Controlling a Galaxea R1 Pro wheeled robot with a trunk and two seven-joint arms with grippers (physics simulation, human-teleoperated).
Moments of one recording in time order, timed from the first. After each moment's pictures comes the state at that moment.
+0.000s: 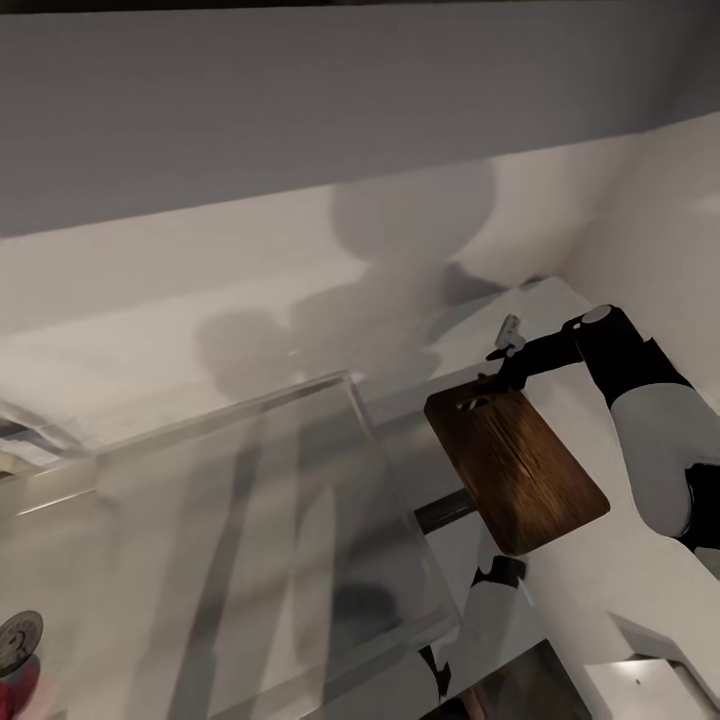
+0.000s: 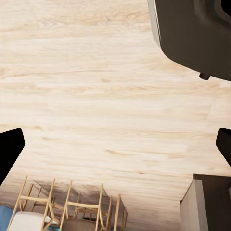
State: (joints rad) left arm 0.07 -0.03 0.01 0.05 0.27 -0.18 0.00; right arm -1.40 -0.23 -0.06 -0.56 0.79 0.19 1.31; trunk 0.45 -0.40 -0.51
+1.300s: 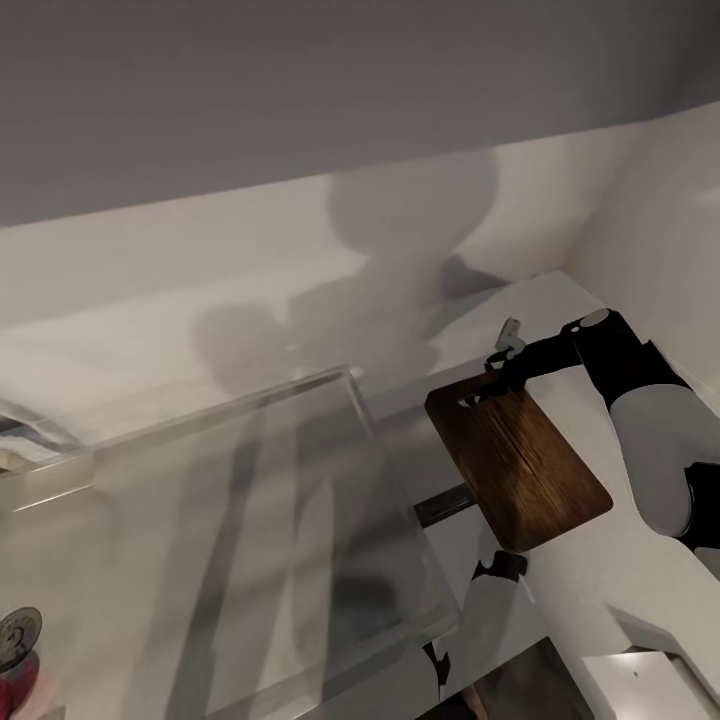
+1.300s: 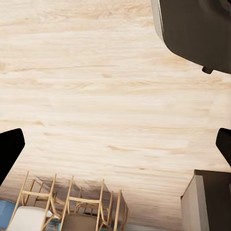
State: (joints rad) left arm 0.07 -0.03 0.01 0.05 0.27 -0.18 0.00; right arm -1.40 -0.23 -0.06 -0.54 0.79 0.19 1.28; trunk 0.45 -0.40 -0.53
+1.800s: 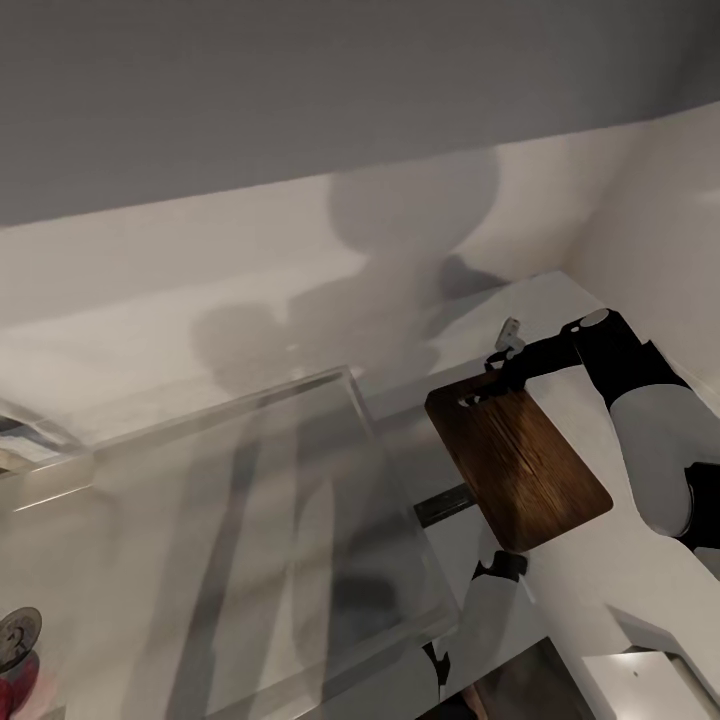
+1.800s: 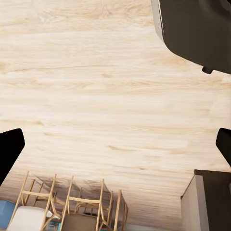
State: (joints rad) left arm 0.07 -0.03 0.01 0.05 0.27 -0.18 0.00; right arm -1.40 -0.23 -0.06 -0.54 0.79 0.19 1.29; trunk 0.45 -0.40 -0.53
